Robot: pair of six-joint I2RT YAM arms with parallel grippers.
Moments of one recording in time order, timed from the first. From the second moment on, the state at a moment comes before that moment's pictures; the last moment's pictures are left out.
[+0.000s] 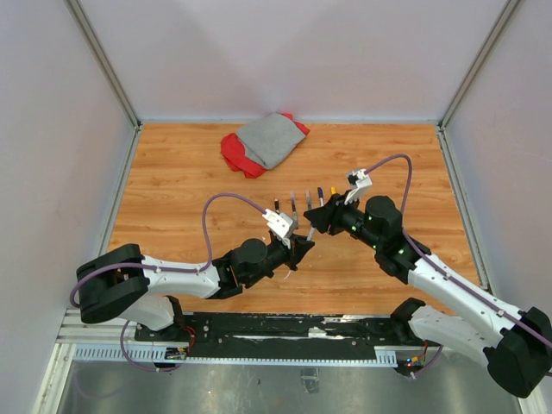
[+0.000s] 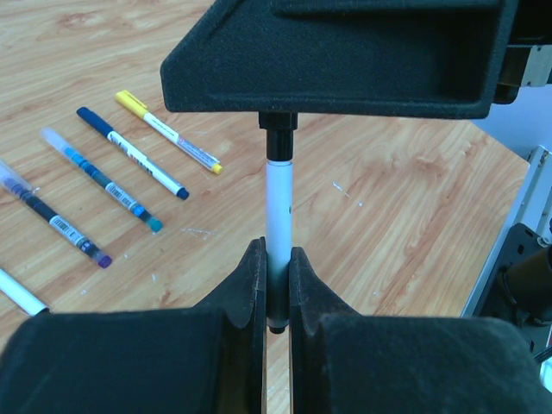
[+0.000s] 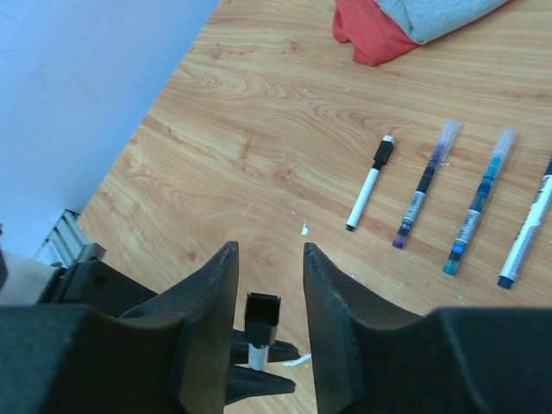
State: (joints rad) left arm -1.17 1.38 0.49 0.82 -0.30 -0.29; right arm 0.67 0.93 0.60 0.13 -0.13 0.51
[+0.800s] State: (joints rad) left arm -1.17 1.38 0.49 0.82 -0.30 -0.29; right arm 0.67 0.86 0.53 0.17 -0.14 0.48
